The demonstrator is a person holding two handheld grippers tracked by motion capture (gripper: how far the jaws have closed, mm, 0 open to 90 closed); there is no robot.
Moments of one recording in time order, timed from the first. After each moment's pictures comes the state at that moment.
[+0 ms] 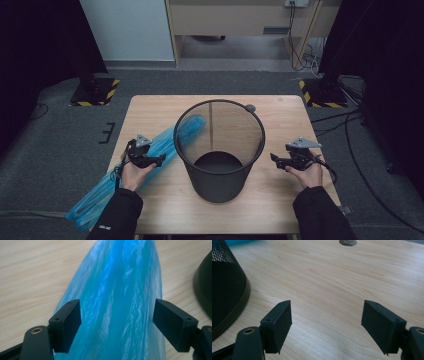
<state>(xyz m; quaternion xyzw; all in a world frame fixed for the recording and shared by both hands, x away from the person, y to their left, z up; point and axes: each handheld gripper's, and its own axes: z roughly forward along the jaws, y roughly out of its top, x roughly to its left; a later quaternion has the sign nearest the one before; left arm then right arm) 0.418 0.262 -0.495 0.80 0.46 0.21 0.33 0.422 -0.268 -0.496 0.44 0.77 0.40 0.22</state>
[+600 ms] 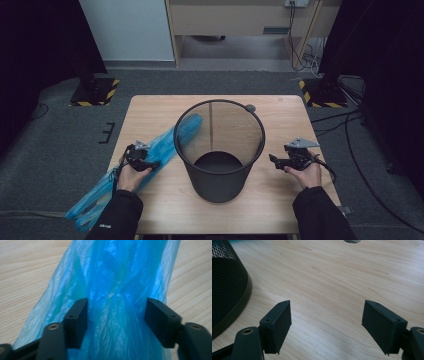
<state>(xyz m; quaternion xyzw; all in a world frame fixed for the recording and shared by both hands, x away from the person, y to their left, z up) 0.423 0.282 -0.520 0.80 0.48 0.17 0.30 0.424 -0.265 -0.498 0.44 0.78 0.39 0.22</state>
